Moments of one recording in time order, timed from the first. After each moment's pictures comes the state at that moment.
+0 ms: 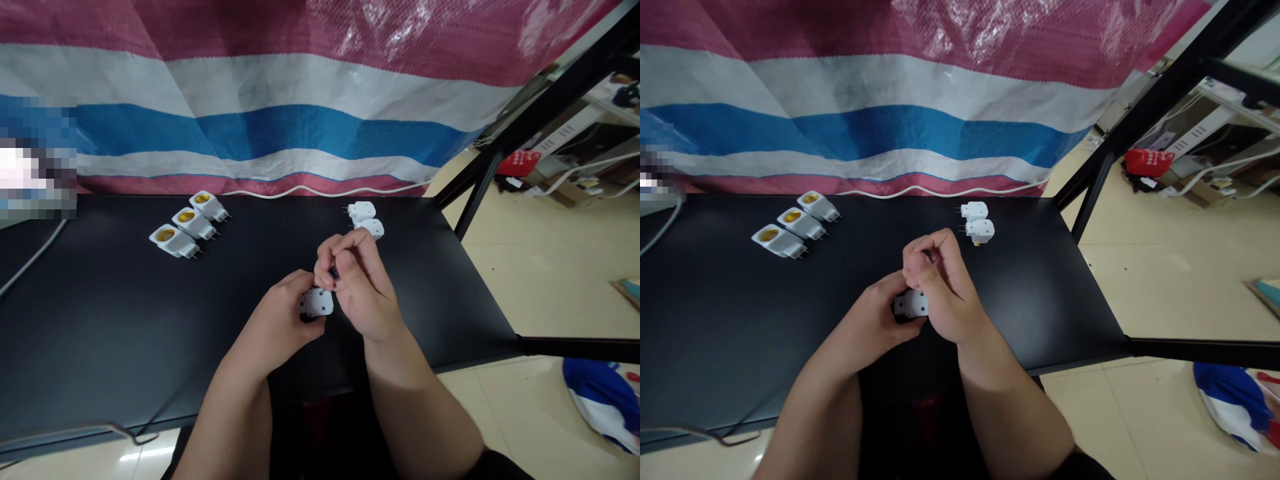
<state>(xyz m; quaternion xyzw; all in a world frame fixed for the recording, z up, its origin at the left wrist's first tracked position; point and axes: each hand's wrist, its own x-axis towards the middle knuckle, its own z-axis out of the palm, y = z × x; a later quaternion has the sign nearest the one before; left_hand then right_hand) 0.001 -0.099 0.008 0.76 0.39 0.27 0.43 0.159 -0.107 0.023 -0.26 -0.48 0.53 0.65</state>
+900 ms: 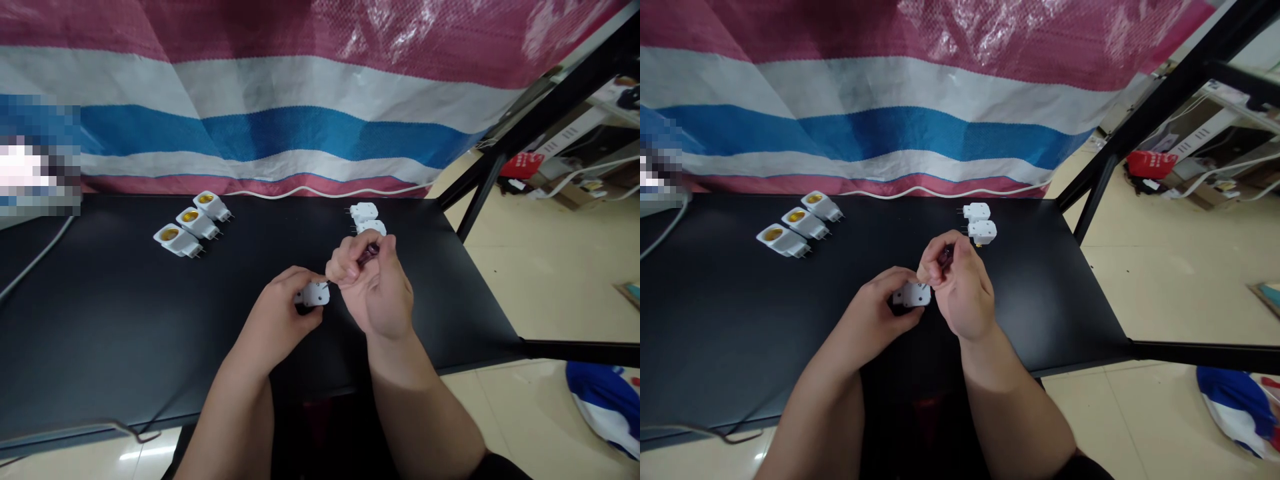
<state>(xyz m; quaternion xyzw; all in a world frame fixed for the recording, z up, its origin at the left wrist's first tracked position) -0.001 -0.097 0.002 0.75 0.41 0.32 0.41 0.158 -0.105 0.036 -0.29 -0.42 0.51 0.69</state>
